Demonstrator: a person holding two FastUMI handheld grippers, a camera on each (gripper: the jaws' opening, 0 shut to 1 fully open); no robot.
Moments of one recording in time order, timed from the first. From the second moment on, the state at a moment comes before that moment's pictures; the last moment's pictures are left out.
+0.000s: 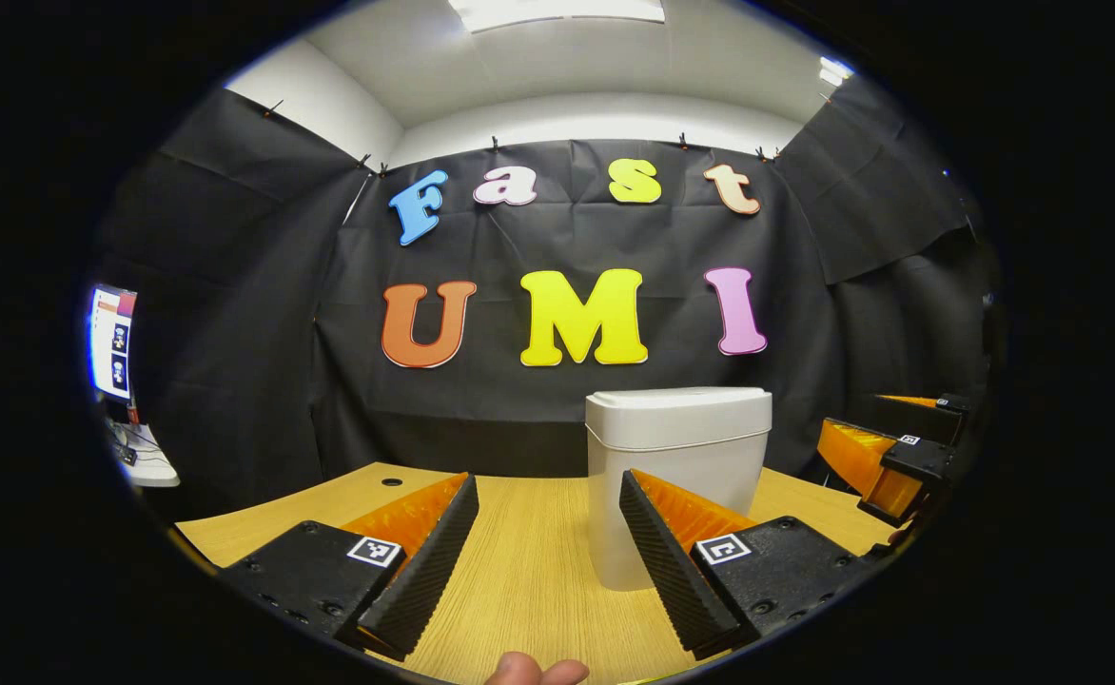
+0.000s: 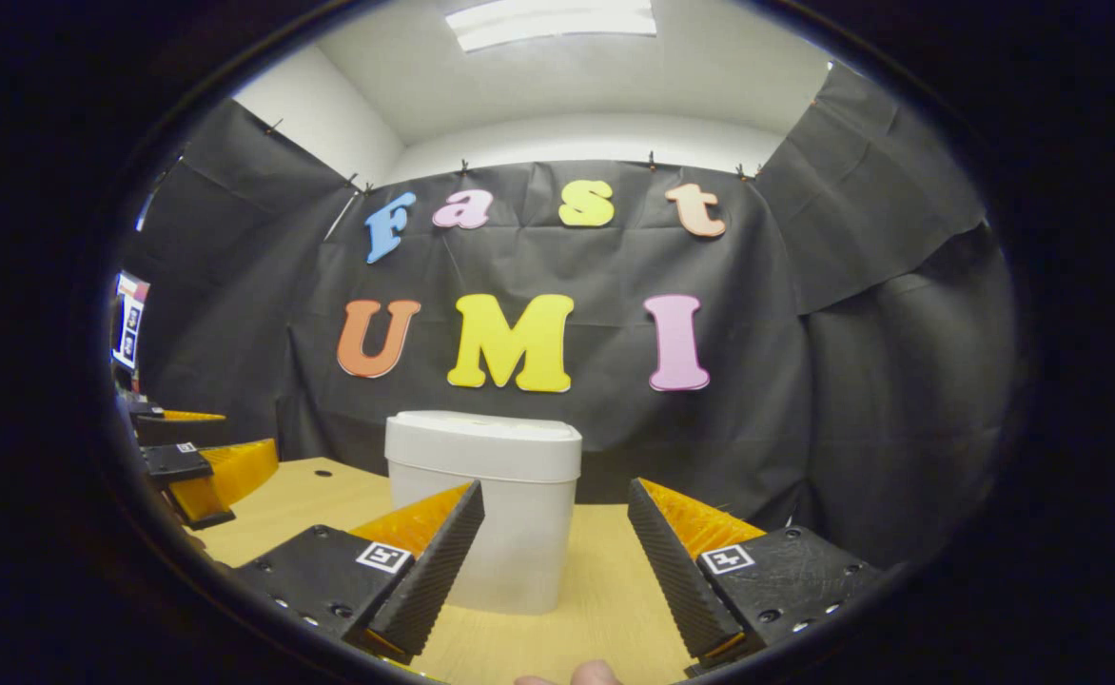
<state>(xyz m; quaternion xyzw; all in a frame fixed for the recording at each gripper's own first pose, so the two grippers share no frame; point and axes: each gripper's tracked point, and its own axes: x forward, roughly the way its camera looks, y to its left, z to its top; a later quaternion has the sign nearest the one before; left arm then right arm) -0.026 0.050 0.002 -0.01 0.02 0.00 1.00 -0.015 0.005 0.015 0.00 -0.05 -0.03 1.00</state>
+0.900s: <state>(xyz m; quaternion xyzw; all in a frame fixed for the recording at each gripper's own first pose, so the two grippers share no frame) -0.026 0.050 0.003 -0.01 0.02 0.01 1.00 -0.020 0.014 0.014 -0.01 -0.05 -0.03 1.00</state>
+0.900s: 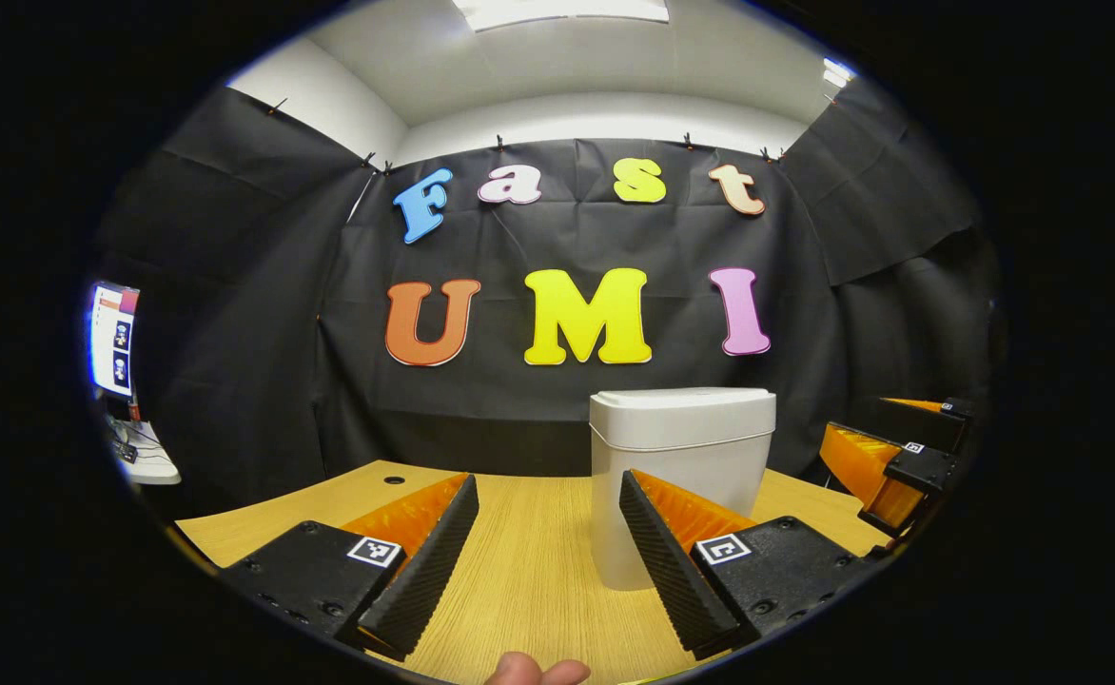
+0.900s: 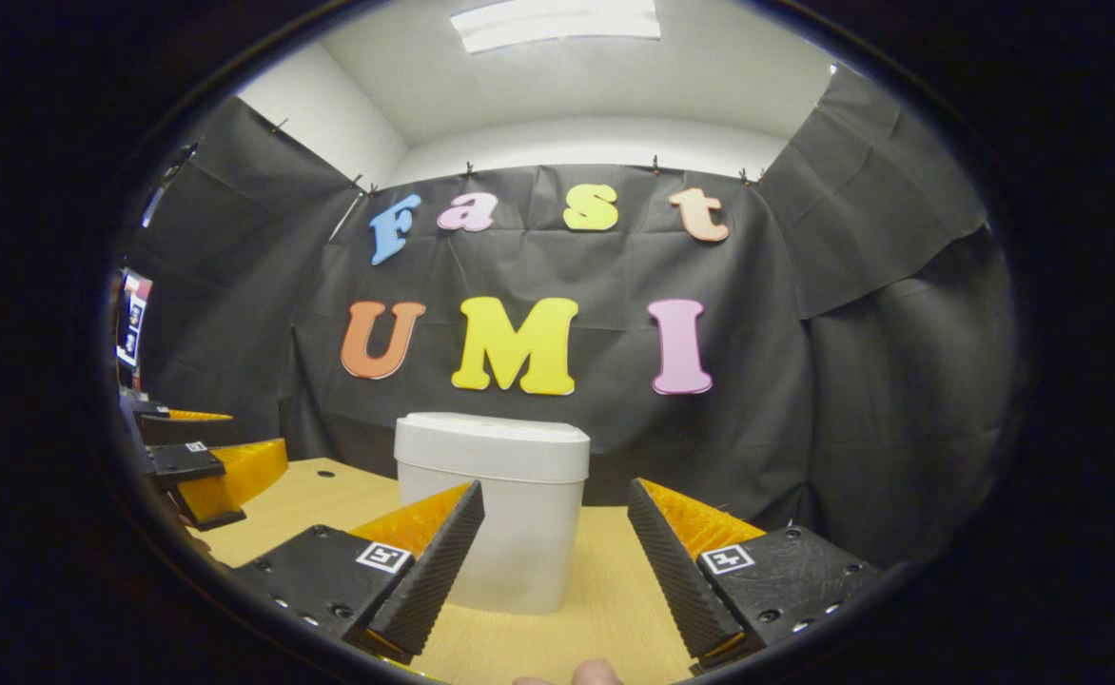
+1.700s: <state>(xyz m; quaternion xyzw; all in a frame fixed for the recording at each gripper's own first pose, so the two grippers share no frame) -0.026 0.051 0.008 -0.01 0.02 0.02 1.00 -0.019 0.014 0.011 0.00 -0.05 -0.03 1.00</state>
